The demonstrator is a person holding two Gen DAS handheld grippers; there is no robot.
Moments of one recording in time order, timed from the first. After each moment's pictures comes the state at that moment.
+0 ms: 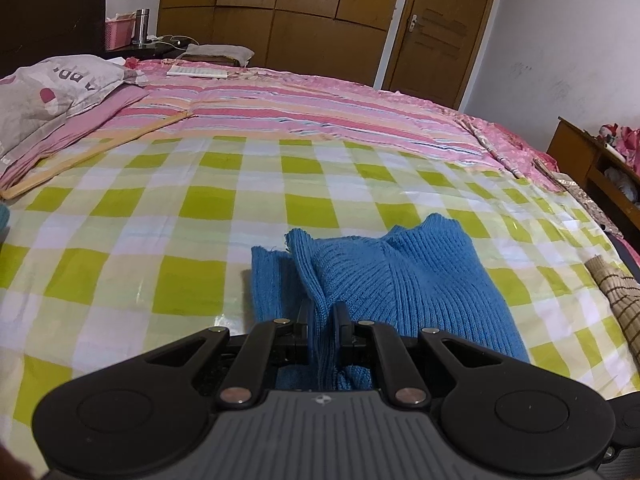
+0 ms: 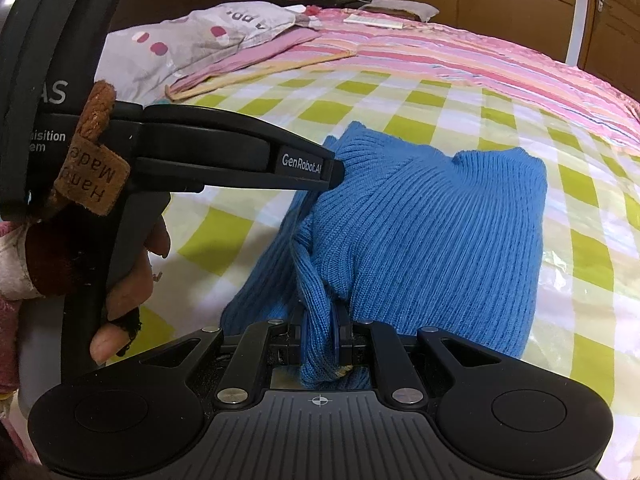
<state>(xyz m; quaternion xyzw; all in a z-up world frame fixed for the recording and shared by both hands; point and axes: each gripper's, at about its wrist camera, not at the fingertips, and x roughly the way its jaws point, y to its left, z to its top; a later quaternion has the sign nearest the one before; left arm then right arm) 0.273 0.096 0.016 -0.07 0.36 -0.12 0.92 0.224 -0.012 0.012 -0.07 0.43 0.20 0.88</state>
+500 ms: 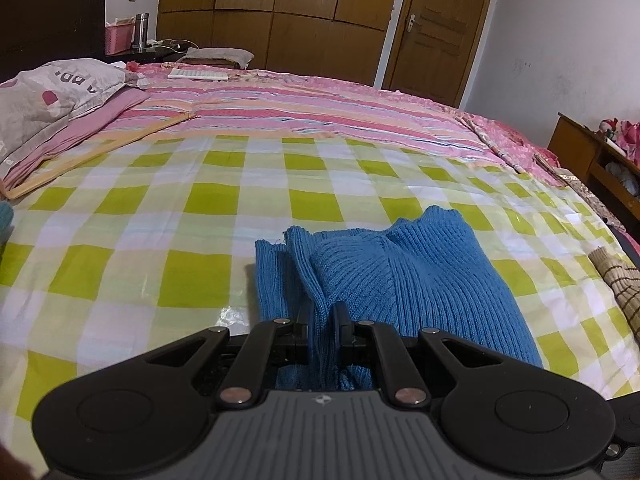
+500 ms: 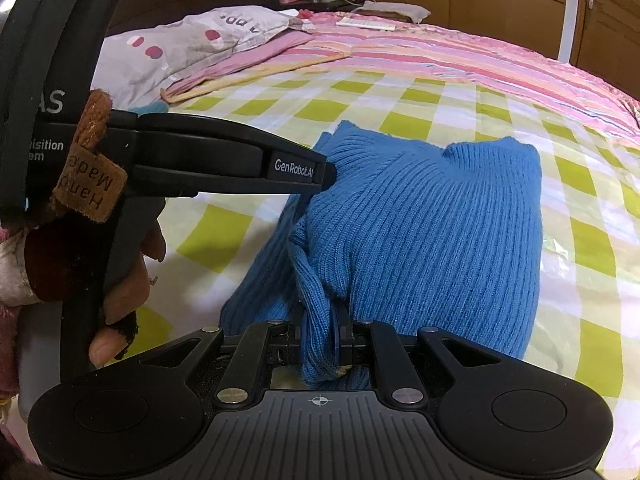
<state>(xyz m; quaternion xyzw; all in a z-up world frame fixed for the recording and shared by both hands) 0.267 0.099 0.011 -0.06 0.35 -0.12 0.93 0.218 -0.014 0.006 -0.06 0.42 0.20 0.88</state>
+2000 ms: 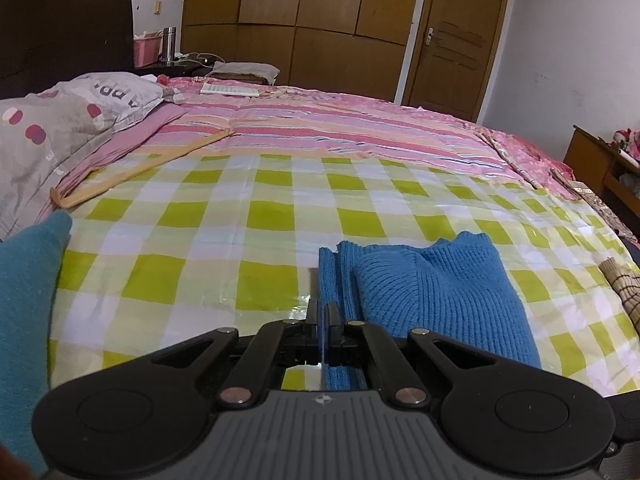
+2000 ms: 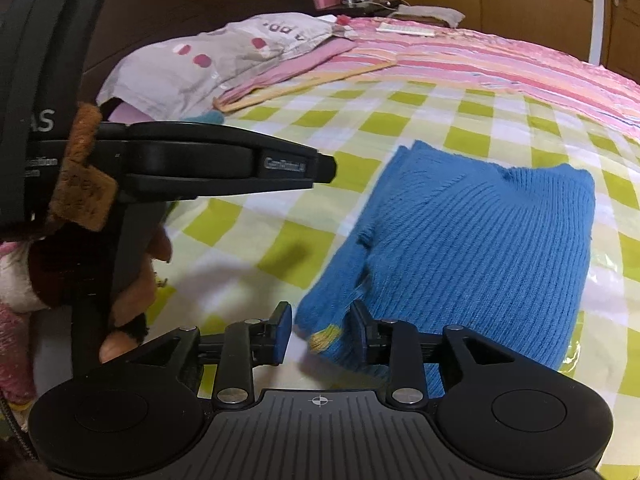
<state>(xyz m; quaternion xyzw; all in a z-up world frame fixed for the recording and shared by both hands) 0.239 0.144 0.036 -0.05 0.33 -0.09 0.94 0.202 0.016 0.025 -0.04 0.42 0.25 0.87</state>
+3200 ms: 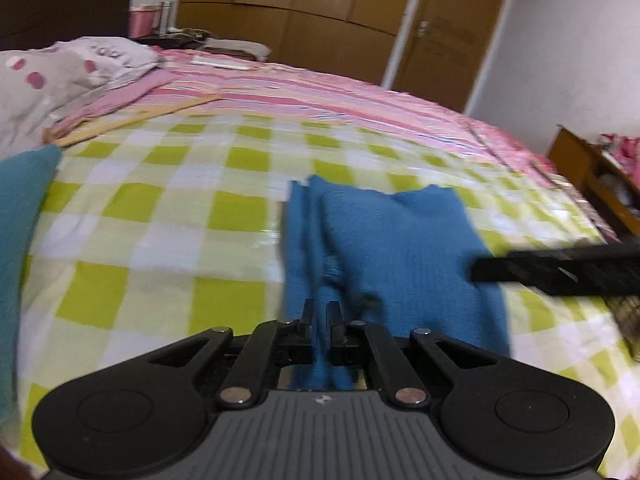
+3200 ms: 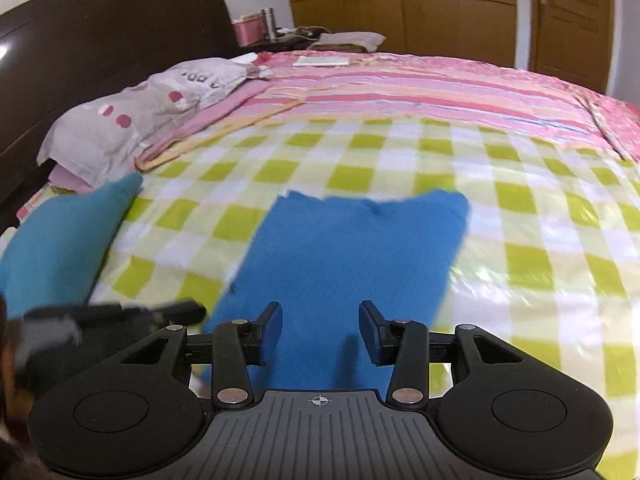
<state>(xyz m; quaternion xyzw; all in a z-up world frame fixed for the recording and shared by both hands) 0.190 0.132 0.006 -0.09 0.35 -0.12 0.92 0.228 -0.051 0.056 -0.01 0.39 0.16 0.91</state>
